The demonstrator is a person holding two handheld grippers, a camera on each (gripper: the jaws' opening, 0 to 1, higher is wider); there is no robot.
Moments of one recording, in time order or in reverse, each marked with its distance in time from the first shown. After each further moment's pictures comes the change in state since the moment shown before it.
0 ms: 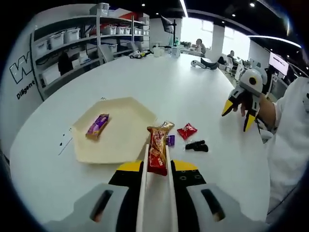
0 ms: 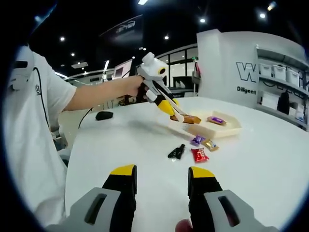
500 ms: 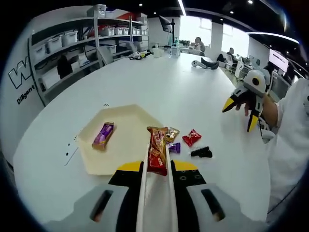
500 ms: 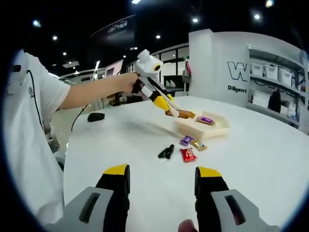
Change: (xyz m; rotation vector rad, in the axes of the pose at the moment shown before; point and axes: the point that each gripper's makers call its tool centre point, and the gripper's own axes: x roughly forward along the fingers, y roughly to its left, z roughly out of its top) left arm -0.002 0.016 0.022 0.029 0.009 0.013; right arm -0.014 -0.013 0.007 0.017 0.011 -0.089
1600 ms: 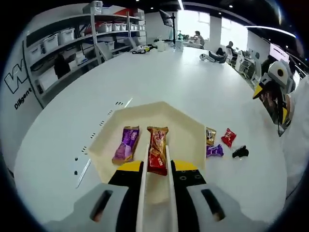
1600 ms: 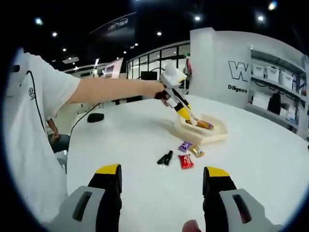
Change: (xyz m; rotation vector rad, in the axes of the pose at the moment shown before) left arm 0.055 0.073 0.003 0.037 0.038 -0.010; right arm -0.003 0.000 0.022 -0.026 0.042 -0.006
